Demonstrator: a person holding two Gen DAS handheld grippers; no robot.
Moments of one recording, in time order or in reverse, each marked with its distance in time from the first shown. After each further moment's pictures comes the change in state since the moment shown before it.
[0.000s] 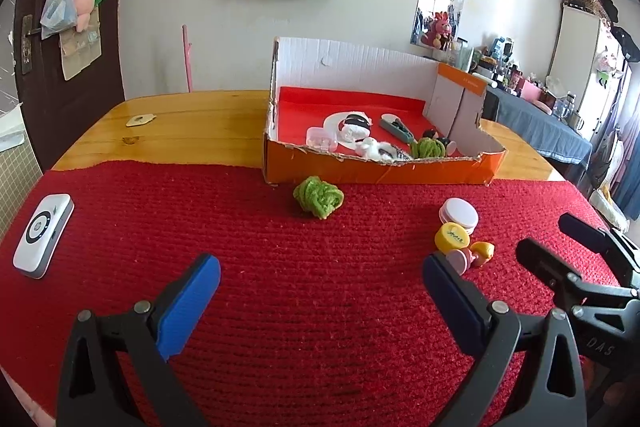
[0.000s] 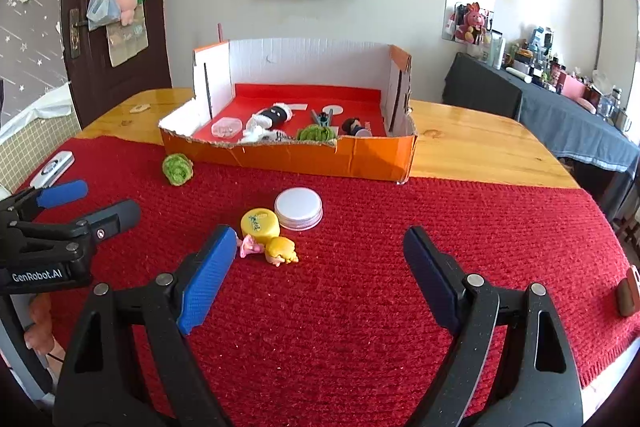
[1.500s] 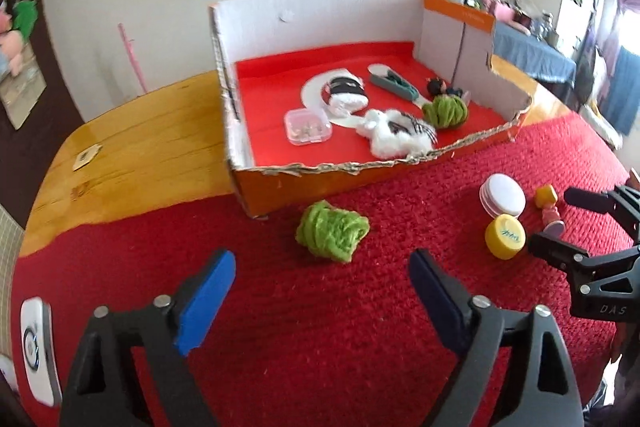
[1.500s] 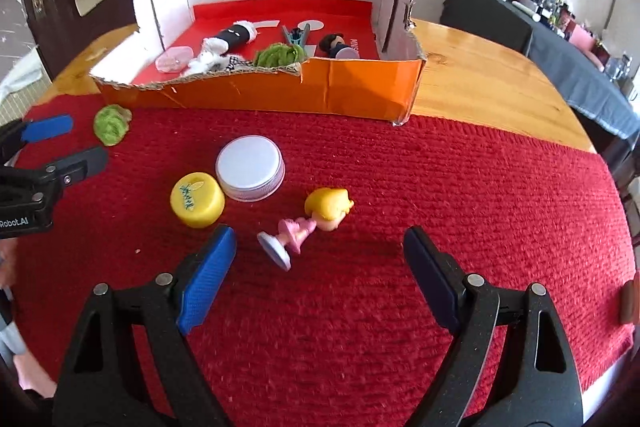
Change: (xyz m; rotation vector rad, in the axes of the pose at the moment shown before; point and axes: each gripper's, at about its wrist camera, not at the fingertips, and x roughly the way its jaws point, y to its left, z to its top) left arm 0.079 0.006 0.046 0.250 0.207 -0.067; right arm 0.067 -0.019 0.008 0.023 0.310 -0.052
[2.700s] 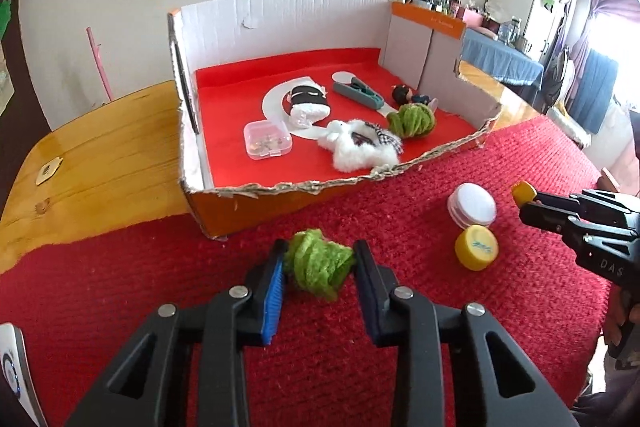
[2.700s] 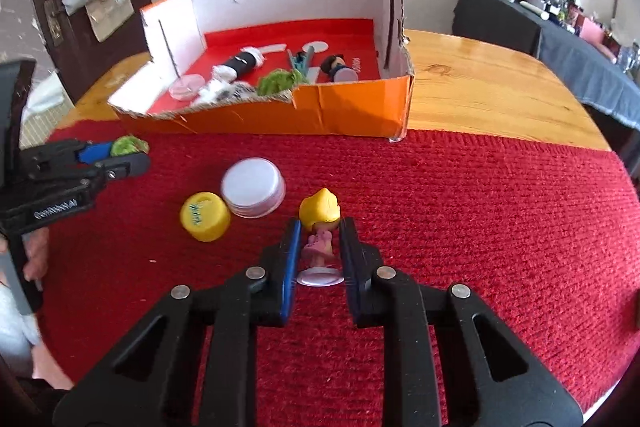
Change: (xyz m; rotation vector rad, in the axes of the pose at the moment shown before) left arm -0.001 -0.001 0.004 0.008 -0.041 -0.135; right arm -0.017 -0.026 0.001 0.059 -0.078 0.142
